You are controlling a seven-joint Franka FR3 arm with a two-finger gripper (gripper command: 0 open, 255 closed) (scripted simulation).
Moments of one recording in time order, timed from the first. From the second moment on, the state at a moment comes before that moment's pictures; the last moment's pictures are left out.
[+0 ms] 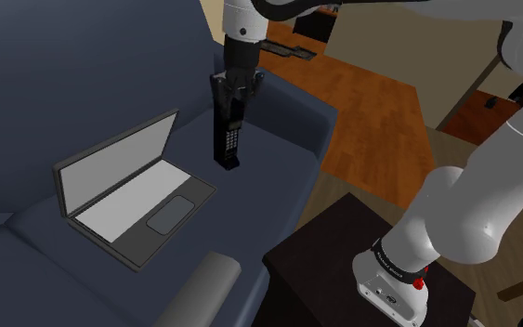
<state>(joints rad) 0.36 -0.03 0.12 -1.86 0.03 1.79 0.42</state>
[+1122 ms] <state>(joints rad) 0.58 0.33 0.27 -1.57 -0.05 1.85 0.79</state>
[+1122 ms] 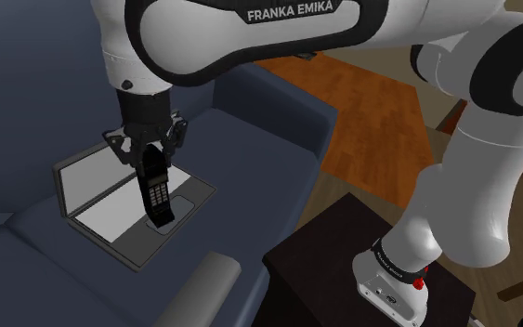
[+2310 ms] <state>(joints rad) 0.78 0.75 0.27 -1.10 -0.15 1.80 0.97</state>
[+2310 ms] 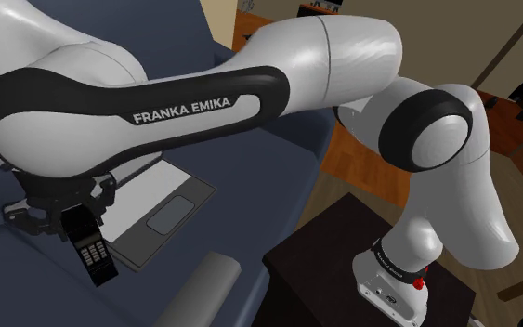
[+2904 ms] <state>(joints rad) 0.78 0.78 0.27 -1.17 -0.16 1.90 0.98</state>
